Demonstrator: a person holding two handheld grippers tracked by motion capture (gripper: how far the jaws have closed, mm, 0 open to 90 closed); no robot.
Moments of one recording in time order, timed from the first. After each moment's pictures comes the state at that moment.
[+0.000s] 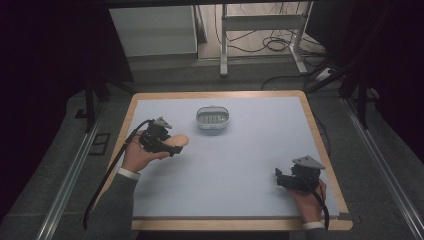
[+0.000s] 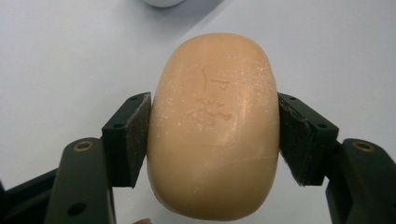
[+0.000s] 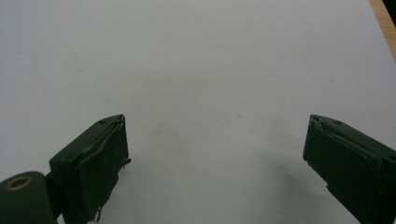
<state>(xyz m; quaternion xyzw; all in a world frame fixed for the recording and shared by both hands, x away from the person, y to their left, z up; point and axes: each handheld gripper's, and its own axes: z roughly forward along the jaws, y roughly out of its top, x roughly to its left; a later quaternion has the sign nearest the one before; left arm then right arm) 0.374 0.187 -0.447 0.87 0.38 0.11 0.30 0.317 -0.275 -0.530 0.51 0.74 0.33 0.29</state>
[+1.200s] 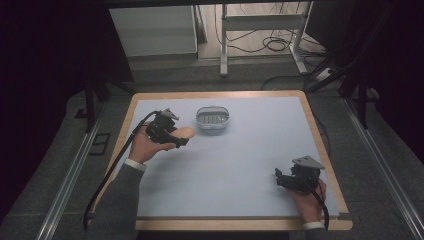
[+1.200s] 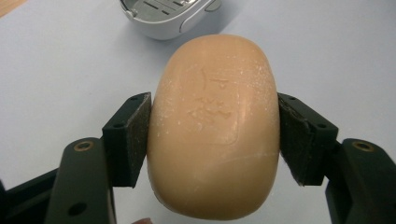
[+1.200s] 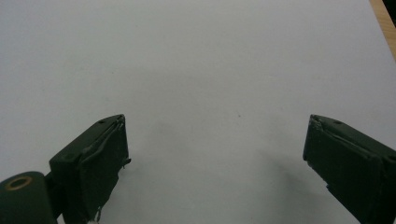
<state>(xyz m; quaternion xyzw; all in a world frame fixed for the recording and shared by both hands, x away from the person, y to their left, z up) 0.397 0.173 -0.433 0.87 0.37 0.11 0.30 0.317 -0.275 -0.530 0.51 0.74 0.33 0.29</state>
